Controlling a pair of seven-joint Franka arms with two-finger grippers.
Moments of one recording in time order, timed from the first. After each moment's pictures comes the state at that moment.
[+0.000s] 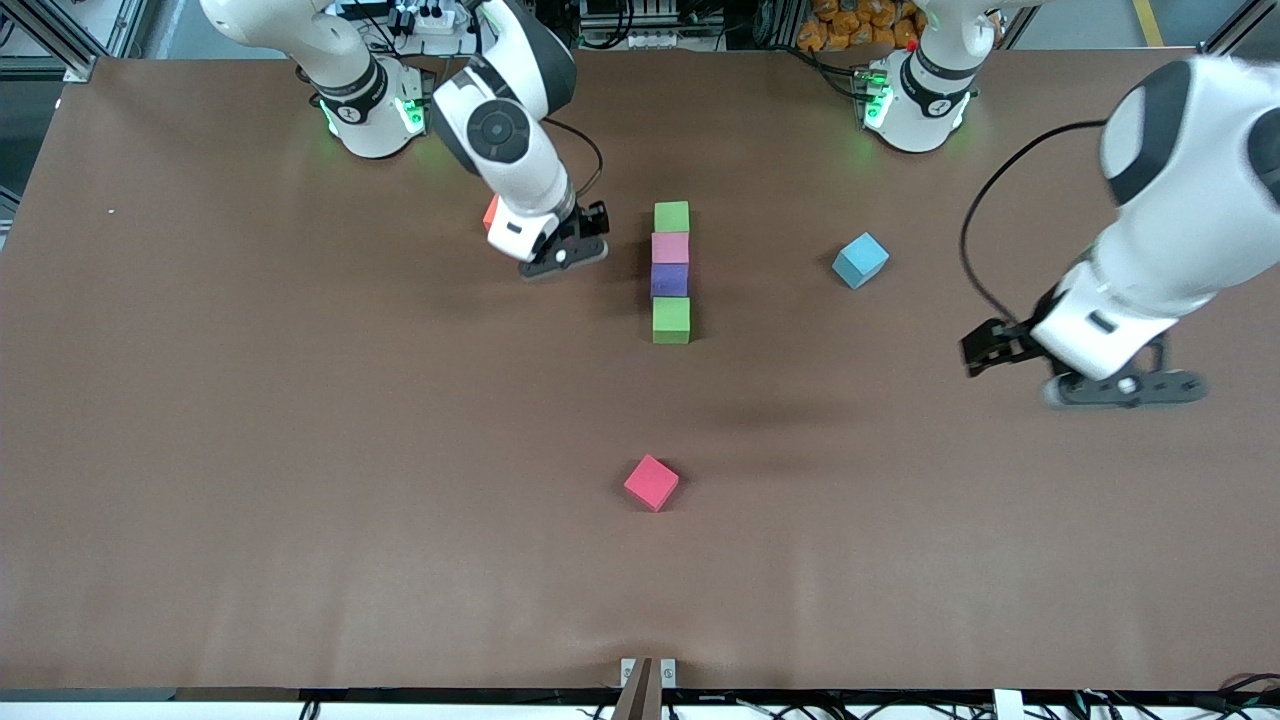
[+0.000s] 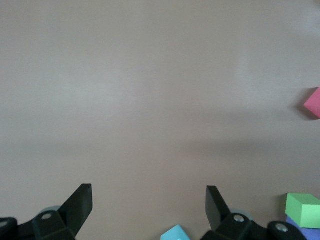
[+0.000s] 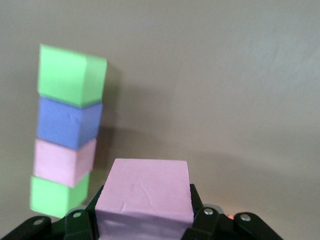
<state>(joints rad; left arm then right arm) 0.05 0.19 -0.26 -1.53 0.09 1.76 -0.23 0.75 0.22 0.00 -2.04 0.25 2.23 0.36</state>
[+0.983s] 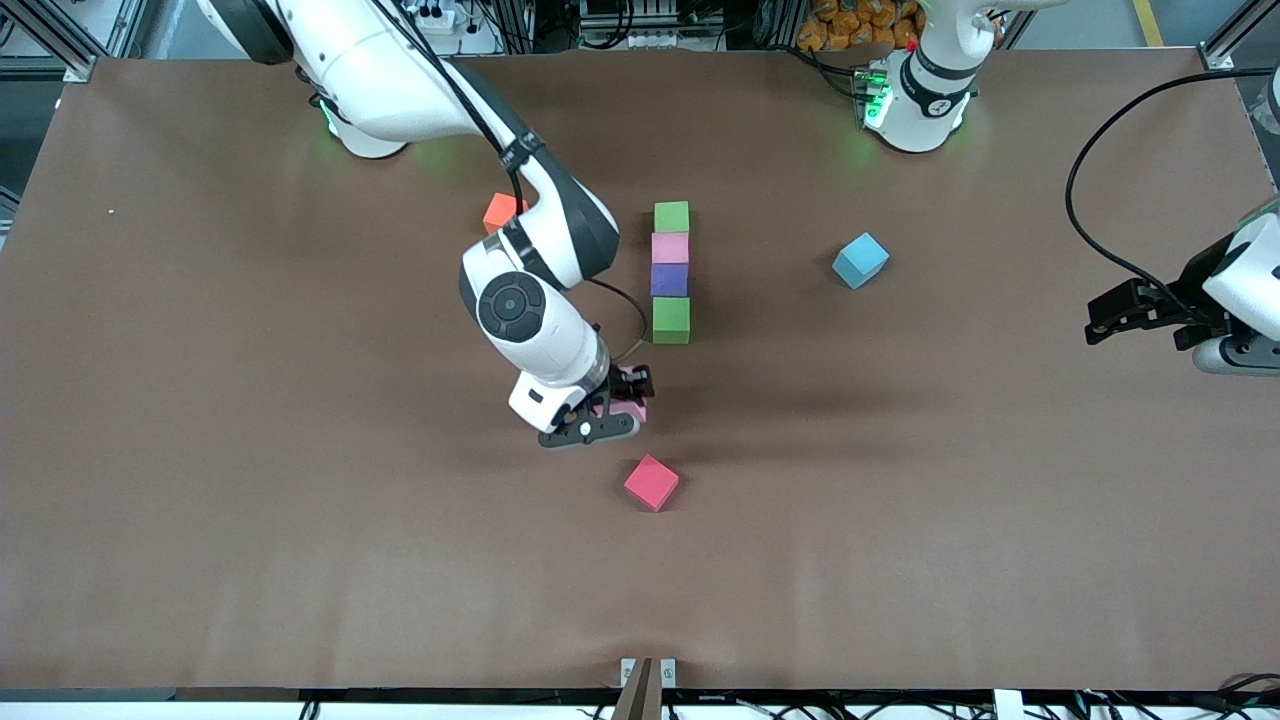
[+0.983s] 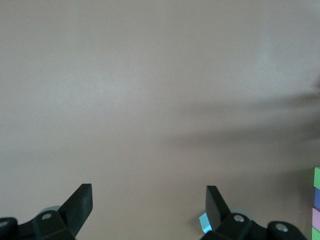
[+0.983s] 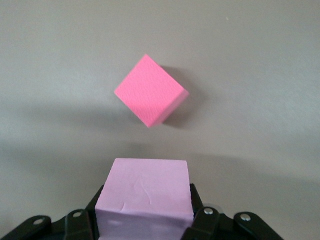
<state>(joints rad) -0.06 0.14 0.05 -1.53 -0.02 1.71 0.06 0.65 0.80 -0.02 -1.29 0.25 2.31 0.37</state>
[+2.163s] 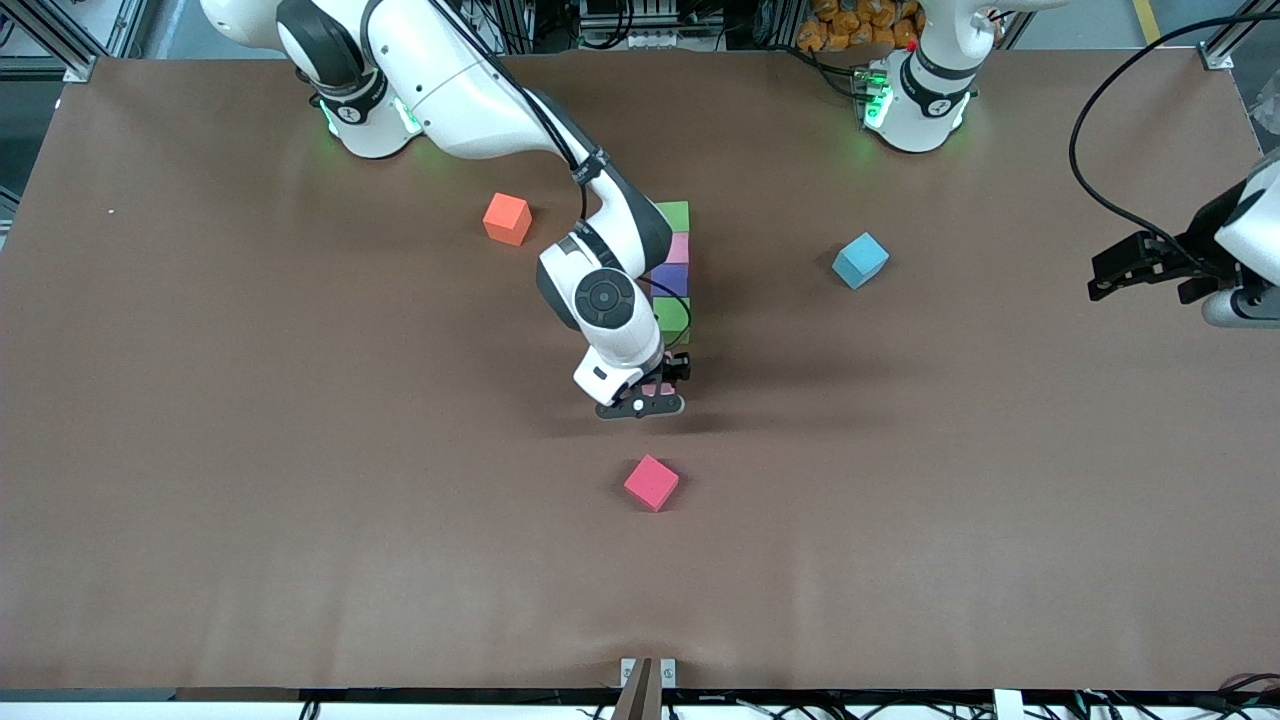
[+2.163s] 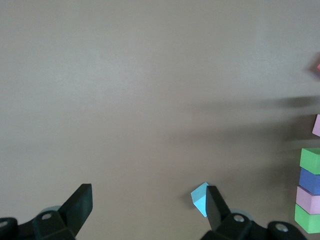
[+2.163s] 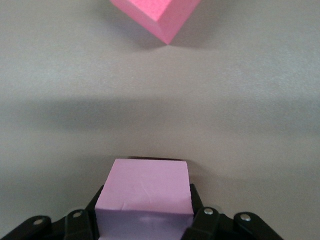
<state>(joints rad) -0.10 0.06 0.06 -1.55 -0.01 1.59 0.01 0.81 0.91 -0.10 -1.30 0.25 2.28 0.60</state>
